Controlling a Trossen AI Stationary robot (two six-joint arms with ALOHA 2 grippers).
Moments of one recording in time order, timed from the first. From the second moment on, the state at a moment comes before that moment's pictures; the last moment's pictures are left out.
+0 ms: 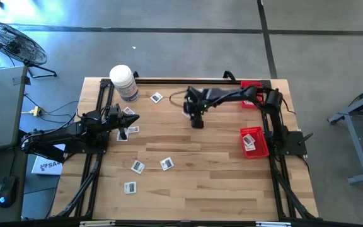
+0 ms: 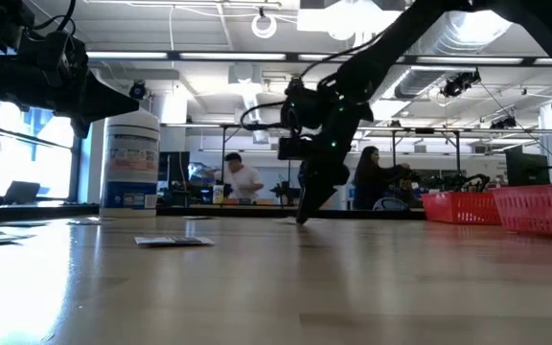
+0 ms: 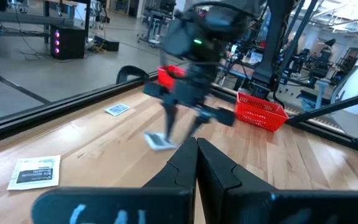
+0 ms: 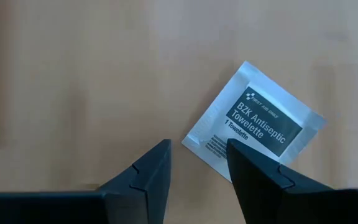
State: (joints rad) left arm 0.21 0.05 0.04 -0.01 -0.14 -0.26; right arm -0.38 2.08 1.33 -0.50 -0.17 -0.38
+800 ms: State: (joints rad) left arm 0.21 0.05 0.04 -0.01 -0.14 -0.26; right arm 0.20 1.99 1.32 -0.48 0.15 0.09
